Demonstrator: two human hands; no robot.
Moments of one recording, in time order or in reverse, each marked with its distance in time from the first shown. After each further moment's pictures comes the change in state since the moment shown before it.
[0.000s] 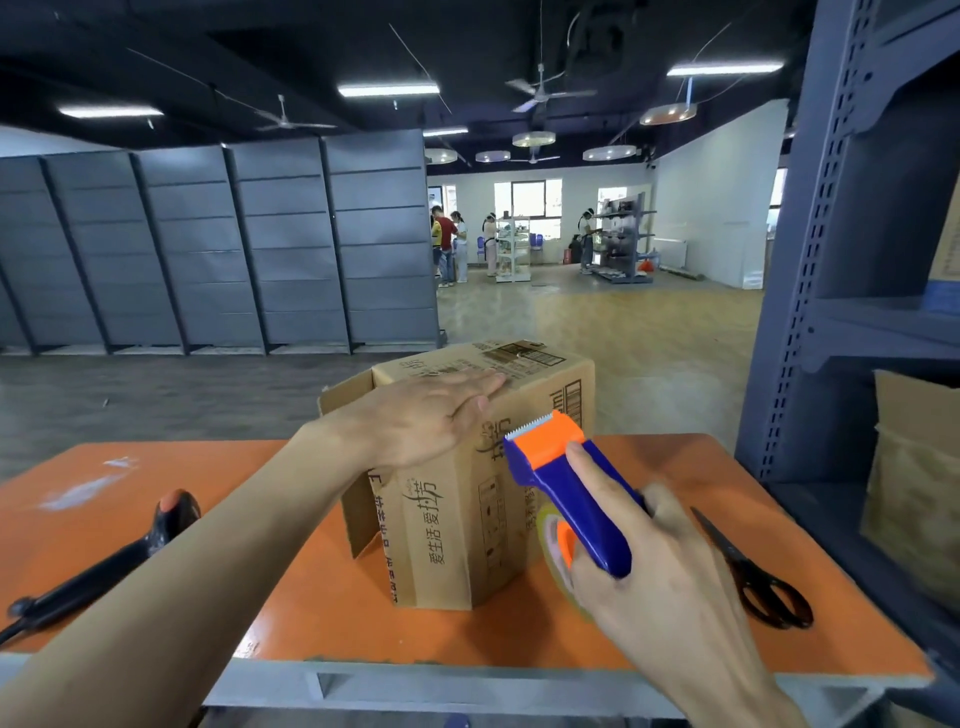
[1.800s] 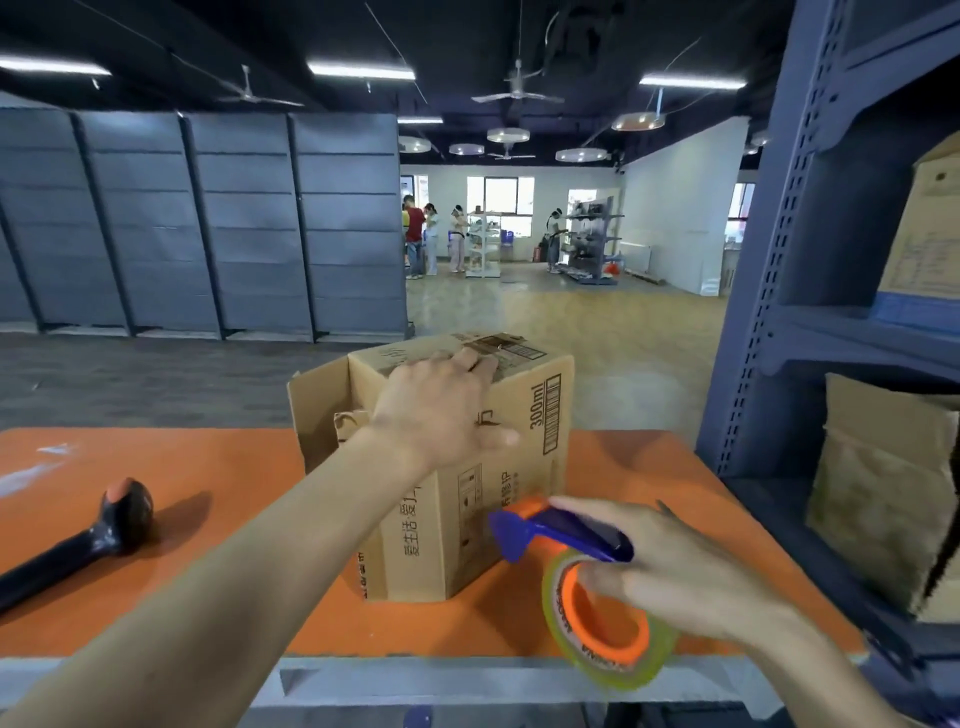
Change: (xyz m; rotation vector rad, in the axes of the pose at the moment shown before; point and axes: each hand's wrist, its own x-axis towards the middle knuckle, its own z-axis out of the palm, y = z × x) left_hand 0.024 0.034 0.016 0.339 0.197 -0.146; right_hand 0.029 0.033 -0.026 0.174 -0.597 0.044
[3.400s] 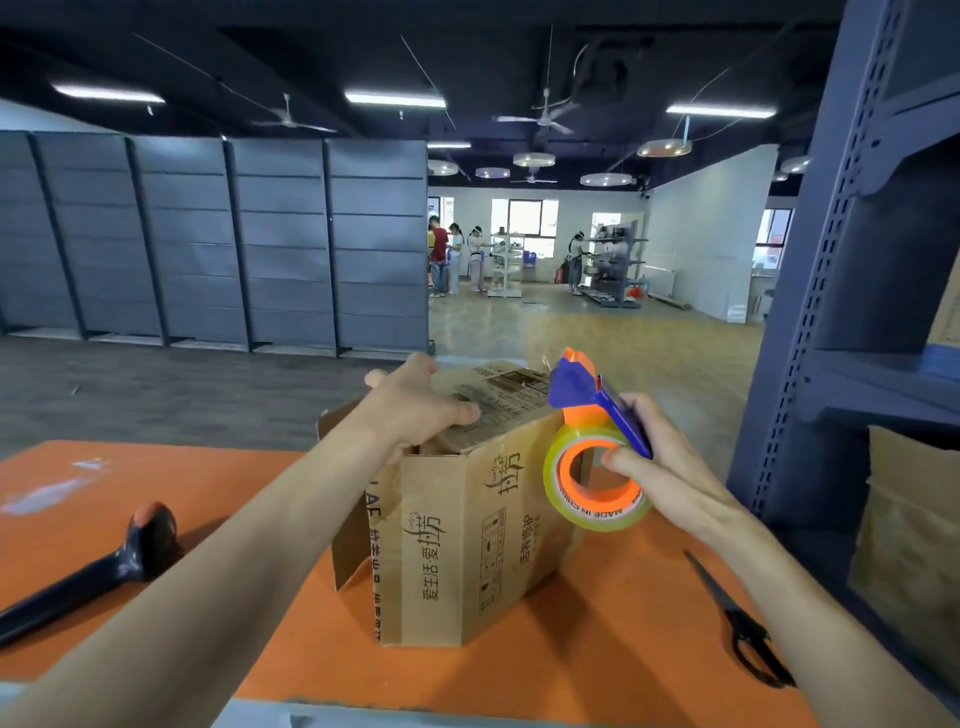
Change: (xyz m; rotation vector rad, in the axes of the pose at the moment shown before) left_hand 0.000 -0.043 -0.030 -0.994 -0.080 -0.604; right_hand 0.098 0.027 -0.050 0.293 0.347 -0.092
